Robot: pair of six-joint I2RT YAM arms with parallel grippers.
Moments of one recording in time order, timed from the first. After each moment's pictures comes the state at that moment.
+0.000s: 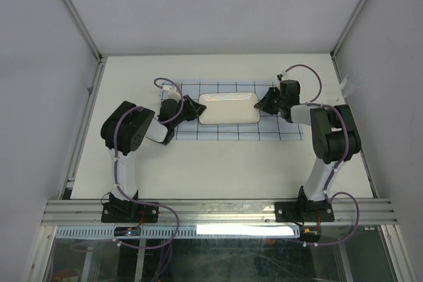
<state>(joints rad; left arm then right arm) -0.41 2.06 0.77 1.05 0.20 -0.76 0.16 1.84 0.93 0.22 -0.30 0.54</state>
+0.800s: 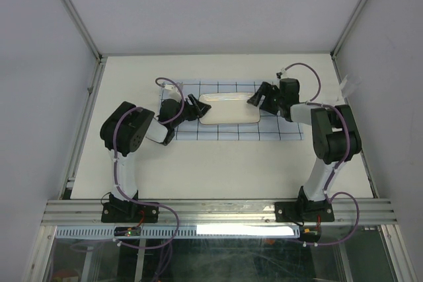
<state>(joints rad) -0.42 2.05 0.76 1.08 0.24 -0.75 0.16 1.84 0.94 0.20 -0.30 0.54</state>
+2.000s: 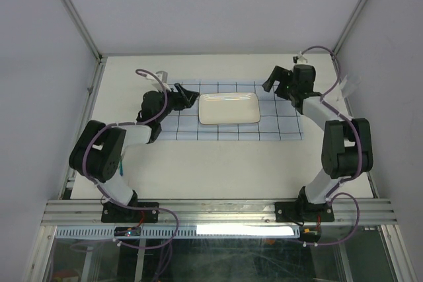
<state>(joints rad) -0.34 1.69 0.68 0.90 0.23 -0.62 0.09 1.68 1.04 0.04 -0.15 0.44</state>
